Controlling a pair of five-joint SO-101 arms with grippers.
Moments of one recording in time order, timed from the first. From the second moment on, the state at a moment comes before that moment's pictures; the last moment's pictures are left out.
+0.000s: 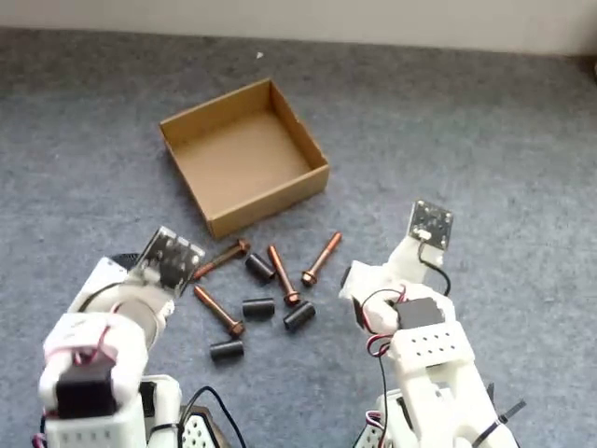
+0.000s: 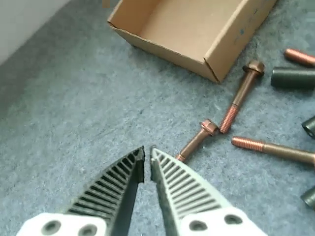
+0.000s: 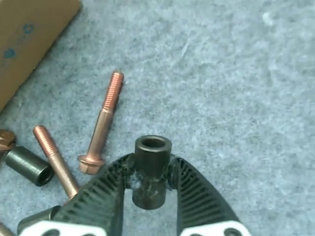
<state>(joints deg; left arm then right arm) -12.4 -86.8 62.9 77.0 -35.3 -18.0 -49.8 71.8 44.2 -29.7</state>
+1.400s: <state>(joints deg) 13.1 -27.6 60.1 57.5 -73.0 -12.0 -49.8 71.8 44.0 -29.7</state>
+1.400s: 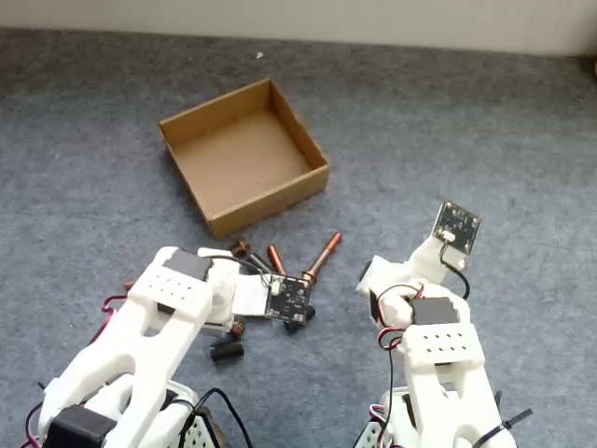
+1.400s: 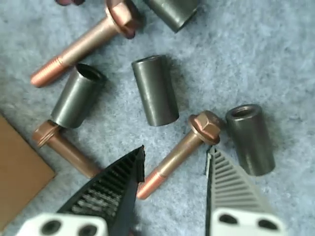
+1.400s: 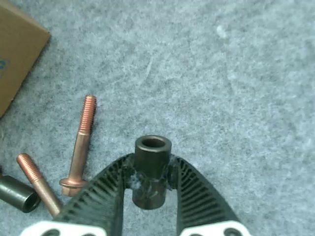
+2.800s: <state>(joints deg) 17.4 -28.6 46.1 67.6 -54.9 -11.6 -49.8 71.8 44.0 -25.5</state>
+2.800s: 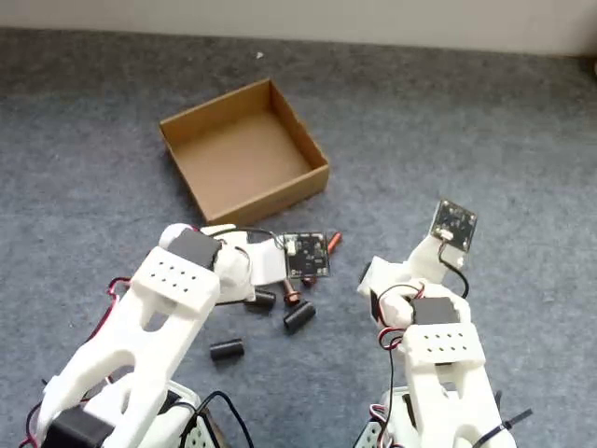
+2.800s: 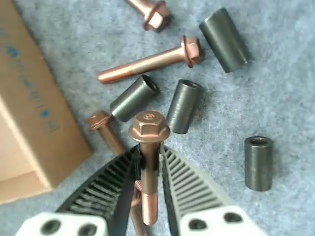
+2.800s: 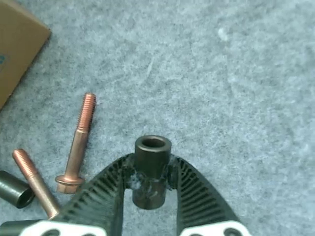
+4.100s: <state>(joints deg) 14.0 -88.0 59.7 42.9 15.5 -41.7 -83.6 85.6 23.0 5.9</state>
